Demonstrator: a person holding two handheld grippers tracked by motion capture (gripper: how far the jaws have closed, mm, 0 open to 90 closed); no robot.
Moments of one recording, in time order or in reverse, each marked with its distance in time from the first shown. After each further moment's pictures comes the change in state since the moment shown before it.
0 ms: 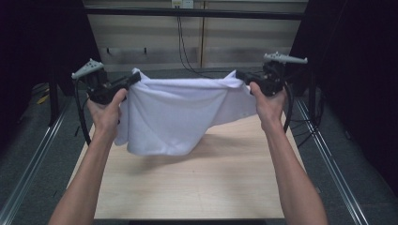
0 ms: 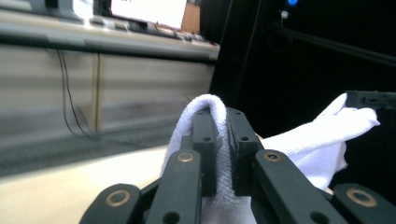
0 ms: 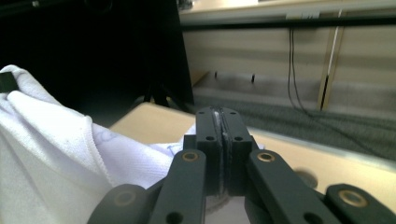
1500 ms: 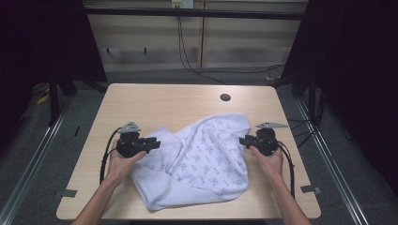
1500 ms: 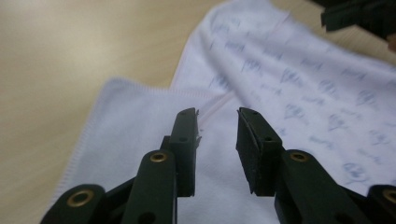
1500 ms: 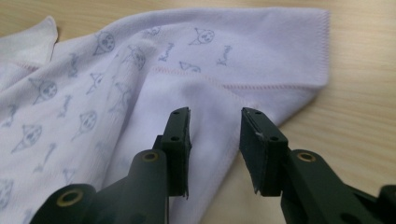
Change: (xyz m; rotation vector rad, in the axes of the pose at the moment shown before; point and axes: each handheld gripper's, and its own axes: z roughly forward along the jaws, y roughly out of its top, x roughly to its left) left arm 0.008 -0.210 0.017 0.620 -0.130 0.111; right arm -0.056 -0.217 0.009 0.372 -0.079 0.051
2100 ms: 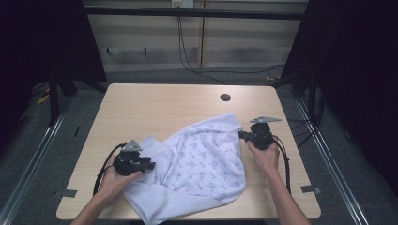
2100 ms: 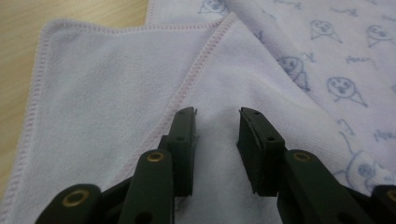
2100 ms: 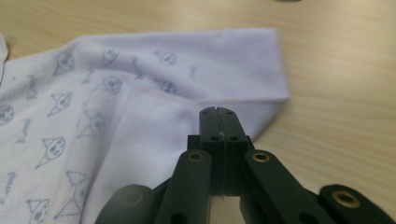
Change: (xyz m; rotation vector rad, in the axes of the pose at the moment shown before) left arm -0.022 -0.046 -0.030 0.115 0.017 0.031; right arm 0.013 0.021 -0.006 -0.009 -0.057 -0.072
